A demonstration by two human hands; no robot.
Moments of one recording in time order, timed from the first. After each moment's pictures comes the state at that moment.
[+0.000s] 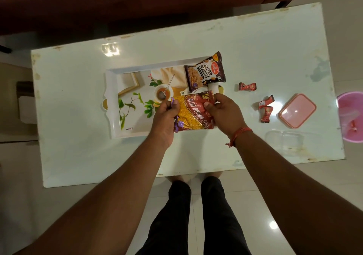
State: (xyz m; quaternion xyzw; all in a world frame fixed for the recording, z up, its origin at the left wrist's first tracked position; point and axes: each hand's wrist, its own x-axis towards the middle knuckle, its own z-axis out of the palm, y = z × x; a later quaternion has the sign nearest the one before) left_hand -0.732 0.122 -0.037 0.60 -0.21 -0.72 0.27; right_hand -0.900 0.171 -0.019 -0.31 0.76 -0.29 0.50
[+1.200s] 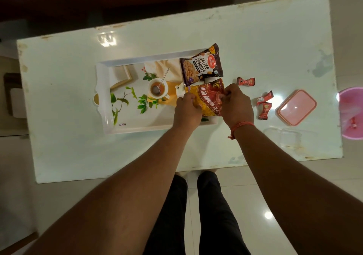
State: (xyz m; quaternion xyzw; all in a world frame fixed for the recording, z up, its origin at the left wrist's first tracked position) left_hand -0.800 0.129 -0.073 0.67 -0.55 -0.49 0.03; right_hand -0.933 0.171 -0.048 -0.36 0.86 -0.16 0.34
